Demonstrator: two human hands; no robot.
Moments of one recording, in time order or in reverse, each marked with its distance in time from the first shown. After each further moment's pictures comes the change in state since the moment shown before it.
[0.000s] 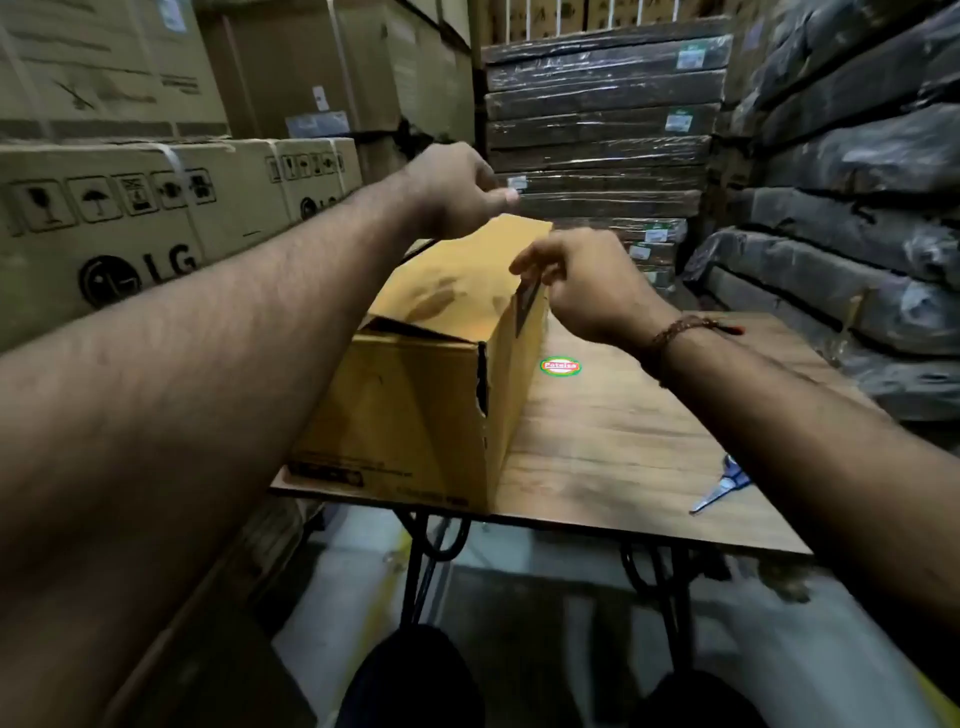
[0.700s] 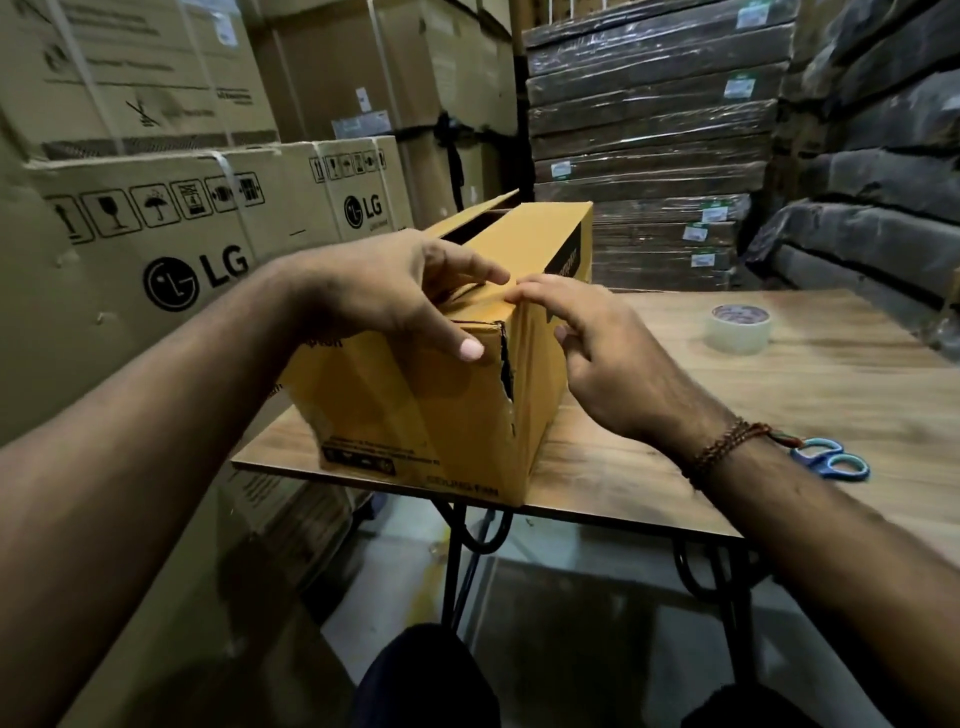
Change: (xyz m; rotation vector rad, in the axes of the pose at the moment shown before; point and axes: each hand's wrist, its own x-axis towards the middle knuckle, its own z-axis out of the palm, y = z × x) left_hand -0.083 -0.060 -0.003 -0.227 -0.537 0.016; right_hand -0.077 -0.006 0.026 0.233 -0.082 -0.188
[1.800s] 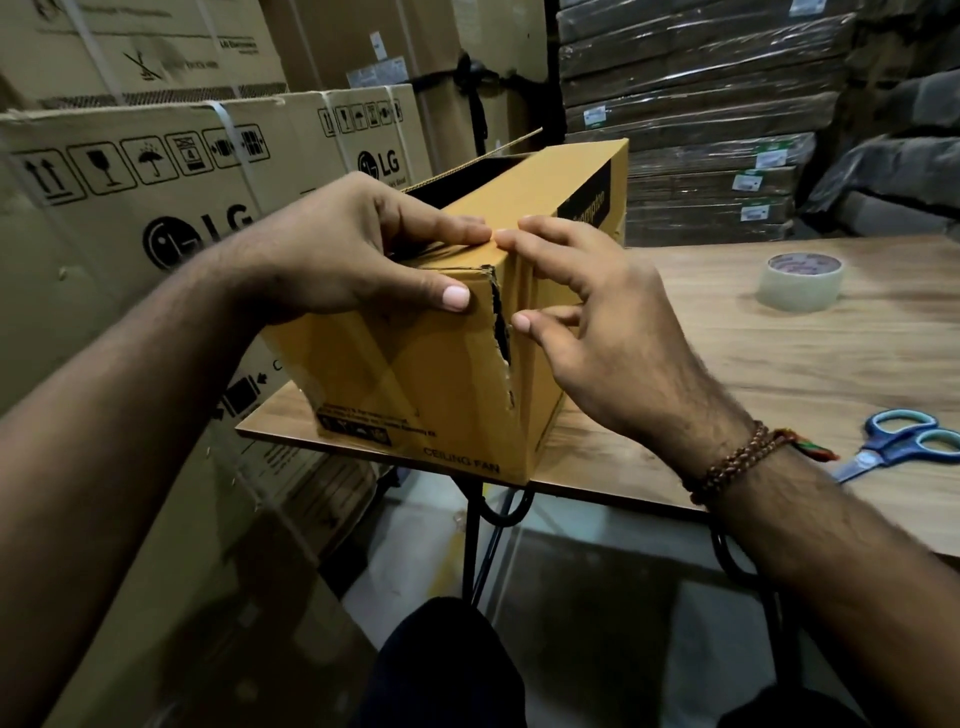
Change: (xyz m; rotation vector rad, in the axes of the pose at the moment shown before) left_hand -0.003 -0.030 0.015 0.068 0.210 0.130; right_hand -0.001 0.012 0.040 0.216 0.154 0.015
